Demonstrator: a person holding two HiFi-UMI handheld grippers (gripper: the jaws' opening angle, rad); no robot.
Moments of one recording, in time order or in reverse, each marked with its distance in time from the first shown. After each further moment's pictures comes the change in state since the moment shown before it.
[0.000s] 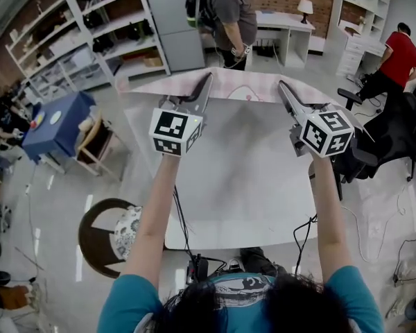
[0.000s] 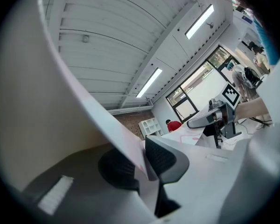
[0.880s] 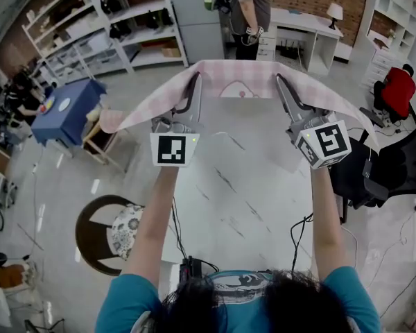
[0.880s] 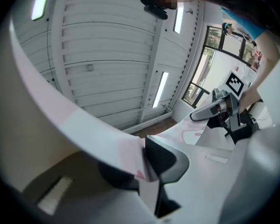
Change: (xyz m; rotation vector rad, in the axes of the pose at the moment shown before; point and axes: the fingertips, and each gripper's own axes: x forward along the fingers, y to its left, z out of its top) left arm 0.036 0.058 0.000 0.204 -0.296 0.302; right arm 0.093 -0.028 0.022 -0.274 -0.261 0.163
